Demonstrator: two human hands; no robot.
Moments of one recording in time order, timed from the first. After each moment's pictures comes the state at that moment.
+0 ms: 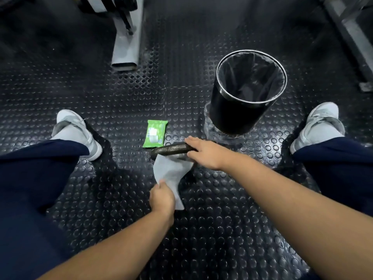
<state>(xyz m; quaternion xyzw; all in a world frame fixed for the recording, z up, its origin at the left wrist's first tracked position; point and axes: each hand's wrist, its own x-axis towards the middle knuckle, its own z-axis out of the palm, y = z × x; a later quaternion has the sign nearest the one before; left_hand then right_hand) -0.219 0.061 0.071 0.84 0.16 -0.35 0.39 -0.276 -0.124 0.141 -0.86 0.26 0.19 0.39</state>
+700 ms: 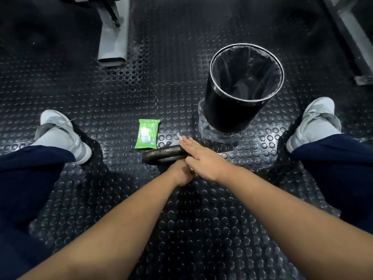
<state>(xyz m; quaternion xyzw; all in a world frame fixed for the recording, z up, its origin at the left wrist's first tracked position) -0.183 -0.037 0.039 0.78 -0.30 -0.53 0.17 -0.287 -0.120 0.105 -0.85 0.26 0.11 0.44</state>
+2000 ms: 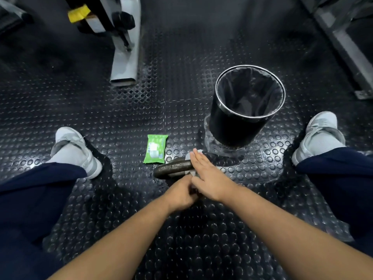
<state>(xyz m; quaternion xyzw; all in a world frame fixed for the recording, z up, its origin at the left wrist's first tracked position) -0.168 0.009 0.034 0.73 -0.47 -0.46 0.20 -0.287 -0.103 0.097 -0.87 0.27 0.11 0.39</state>
